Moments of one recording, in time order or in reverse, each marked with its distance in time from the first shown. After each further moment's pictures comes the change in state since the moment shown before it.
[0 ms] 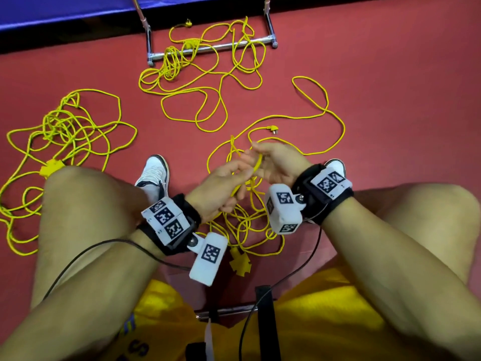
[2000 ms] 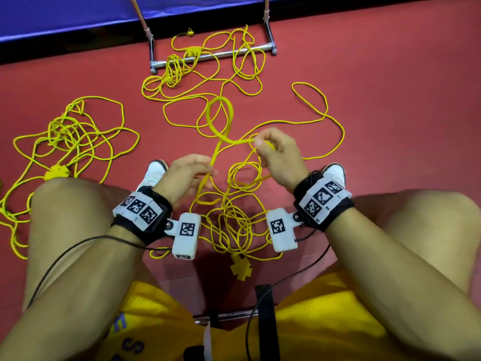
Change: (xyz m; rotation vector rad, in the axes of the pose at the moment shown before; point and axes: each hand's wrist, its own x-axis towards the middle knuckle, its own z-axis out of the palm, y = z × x) left_hand 0.007 0.004 -0.067 0.006 0.324 -0.014; right_hand 0.006 0.004 -0.015 -0.745 0.041 -0.851
